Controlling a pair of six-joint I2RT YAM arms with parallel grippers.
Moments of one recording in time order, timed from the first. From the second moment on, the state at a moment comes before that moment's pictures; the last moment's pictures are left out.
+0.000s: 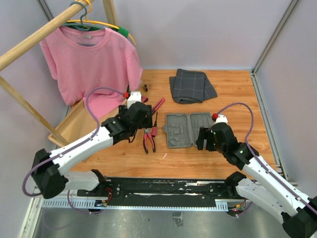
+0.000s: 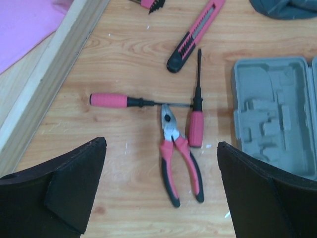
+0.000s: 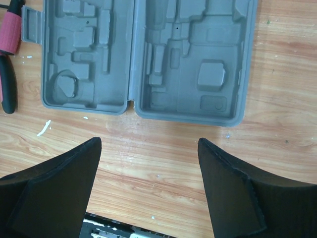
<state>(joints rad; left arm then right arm) -0.82 1.18 0.96 -0.51 -0.61 -0.57 0.61 0.75 0.58 -0.58 0.21 0.47</state>
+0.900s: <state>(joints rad) -0.46 2.19 1.84 -0.35 -0.51 -0.57 0.51 0.69 0.46 -0.46 0.16 0.30</state>
